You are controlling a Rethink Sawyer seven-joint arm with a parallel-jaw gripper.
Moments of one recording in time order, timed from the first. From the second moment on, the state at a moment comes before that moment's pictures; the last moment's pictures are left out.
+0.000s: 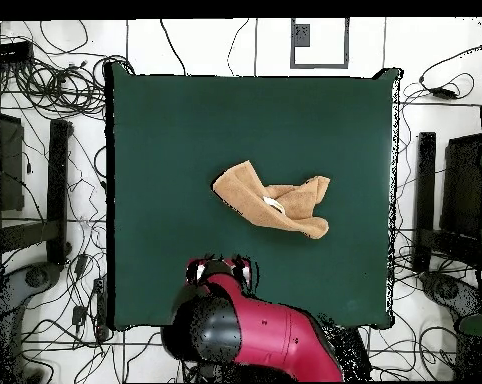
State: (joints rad) arm -0.15 -1.09 -0.01 2.18 0.01 0.33 1.57
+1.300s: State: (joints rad) arm -0.17 -0.94 0.00 2.08 0.01 0.36 1.57
